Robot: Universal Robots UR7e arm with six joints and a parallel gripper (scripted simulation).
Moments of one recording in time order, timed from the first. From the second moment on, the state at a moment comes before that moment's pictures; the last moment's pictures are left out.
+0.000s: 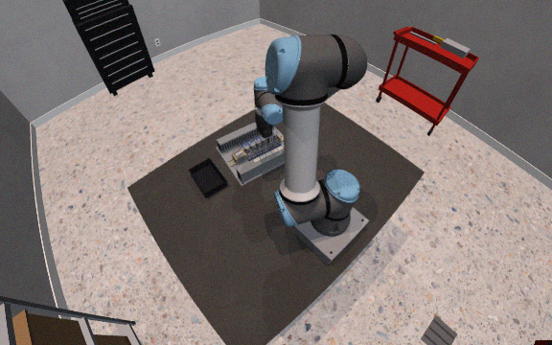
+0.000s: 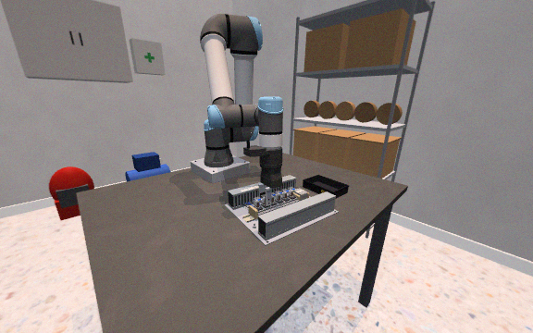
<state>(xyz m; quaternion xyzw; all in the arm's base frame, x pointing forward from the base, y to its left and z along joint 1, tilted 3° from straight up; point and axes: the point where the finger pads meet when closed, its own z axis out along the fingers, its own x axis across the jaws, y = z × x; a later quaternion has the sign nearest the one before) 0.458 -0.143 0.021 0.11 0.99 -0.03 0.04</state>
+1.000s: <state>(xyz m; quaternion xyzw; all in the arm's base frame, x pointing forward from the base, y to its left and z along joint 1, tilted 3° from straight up) 0.457 -0.142 0.022 0.11 0.99 -0.03 0.06</state>
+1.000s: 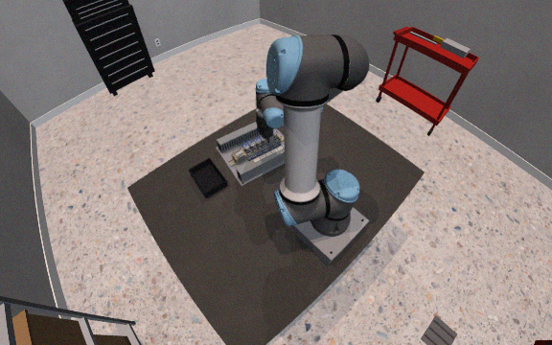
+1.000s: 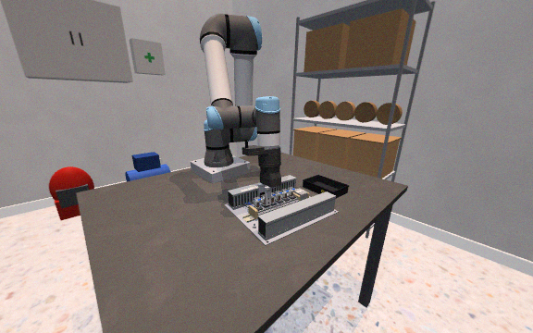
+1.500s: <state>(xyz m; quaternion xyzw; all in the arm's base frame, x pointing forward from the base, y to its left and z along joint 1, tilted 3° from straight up) 0.457 -0.142 0.022 0.11 0.99 -0.03 0.06</state>
